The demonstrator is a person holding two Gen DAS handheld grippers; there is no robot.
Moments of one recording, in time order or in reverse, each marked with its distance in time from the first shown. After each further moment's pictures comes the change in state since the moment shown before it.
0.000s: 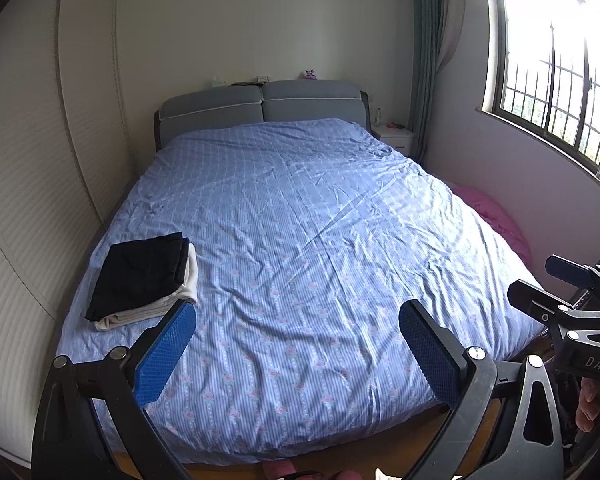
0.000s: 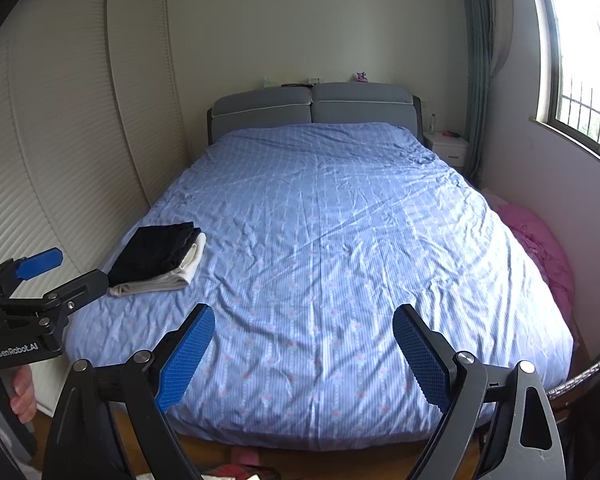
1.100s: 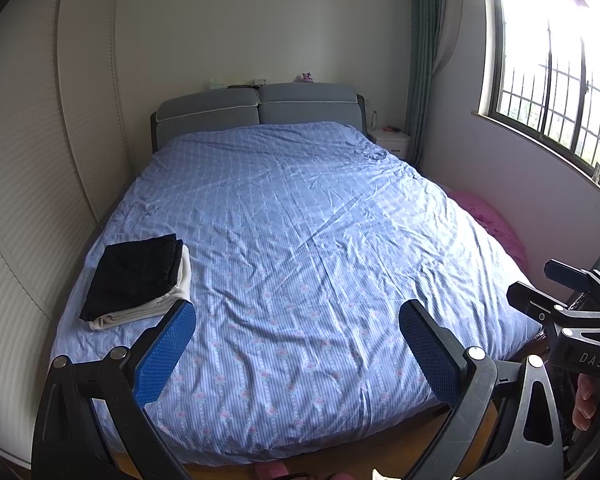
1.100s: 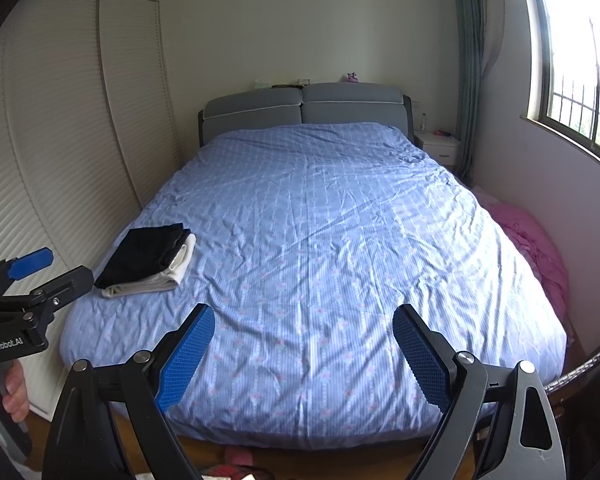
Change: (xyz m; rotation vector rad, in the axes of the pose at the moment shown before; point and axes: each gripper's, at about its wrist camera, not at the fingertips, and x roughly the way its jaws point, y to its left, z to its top) left arm 0.000 -0.003 0.002 -0.002 -0.006 -0.024; right arm -0.008 -0.015 0.000 0.015 -0.001 -0.030
